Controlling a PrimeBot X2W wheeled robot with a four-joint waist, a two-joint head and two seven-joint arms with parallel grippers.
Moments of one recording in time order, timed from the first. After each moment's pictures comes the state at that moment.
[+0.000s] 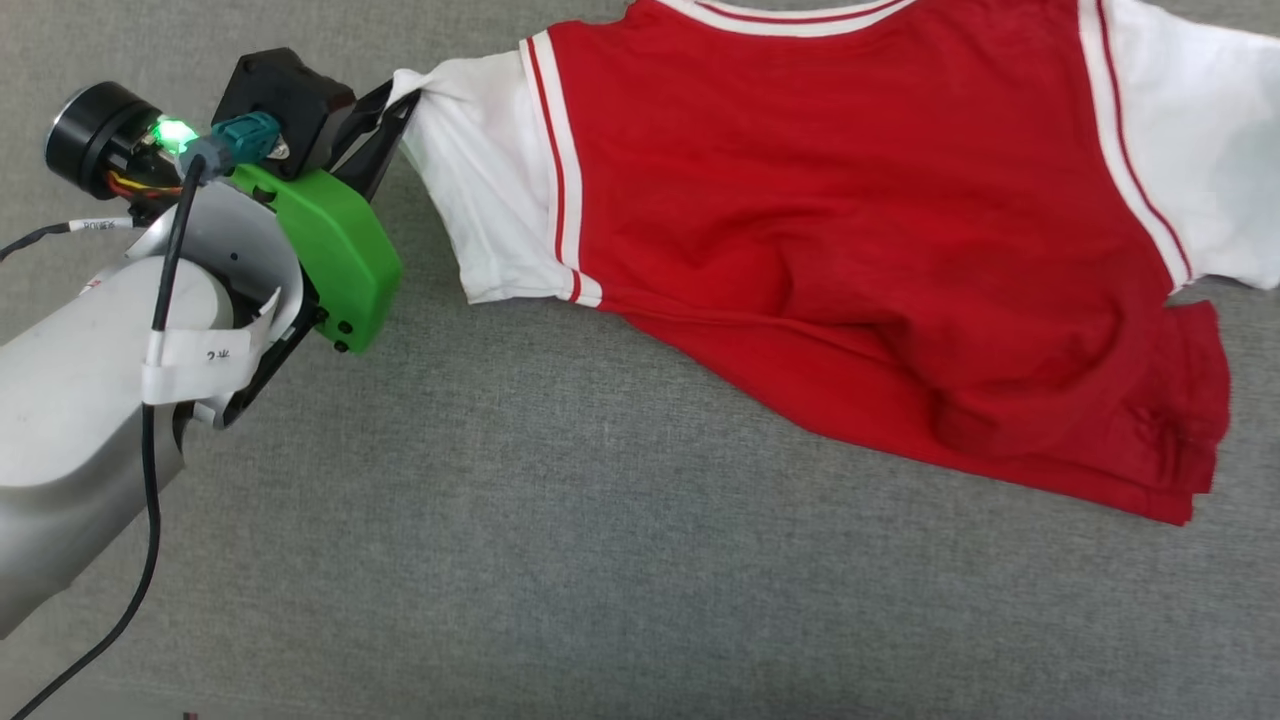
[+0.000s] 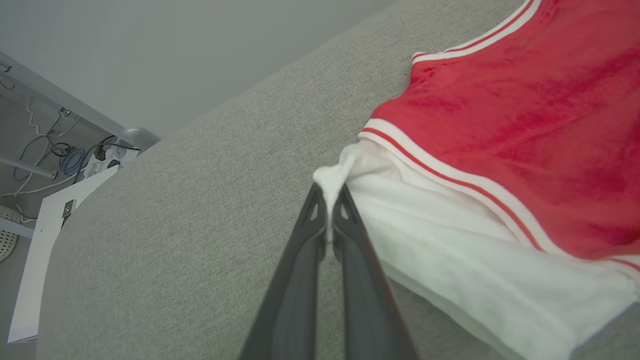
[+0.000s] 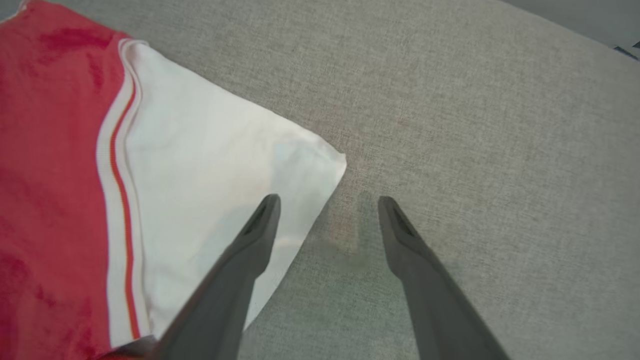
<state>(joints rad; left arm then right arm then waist) -1.08 0.81 -1.11 0.11 -0.83 0.15 0.06 -0.92 -0.78 0.29 0.27 0.75 0.13 0.93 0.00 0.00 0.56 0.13</state>
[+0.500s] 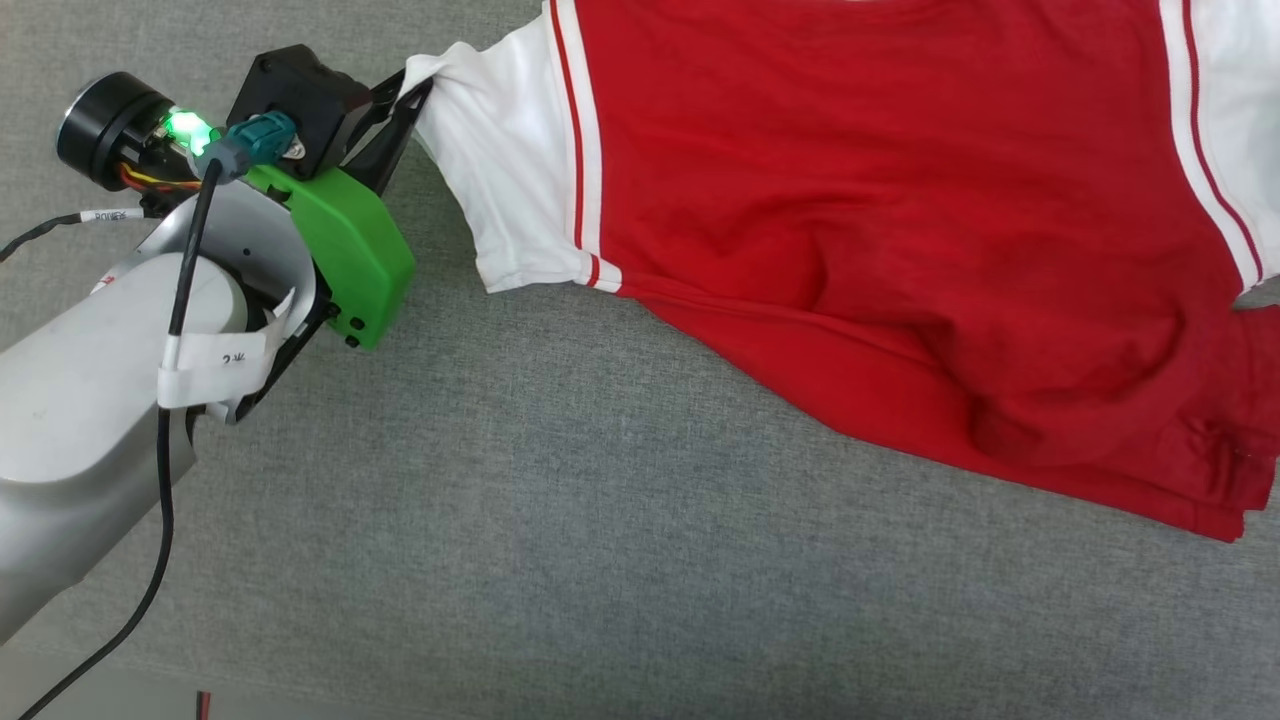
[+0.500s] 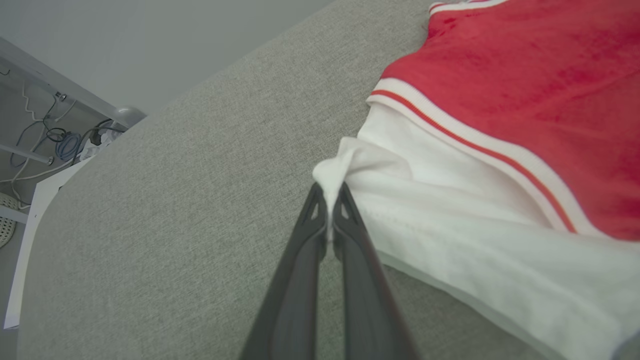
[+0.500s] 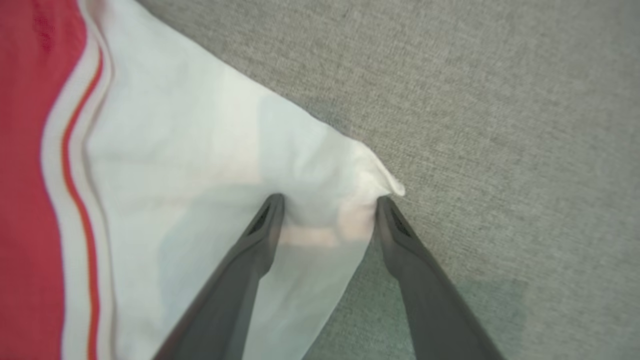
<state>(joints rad) -1.09 0.79 -1.11 0.12 -0.80 0.15 0.04 -0.93 -0.79 0.38 0.31 0.76 0.13 0.94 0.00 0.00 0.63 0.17</state>
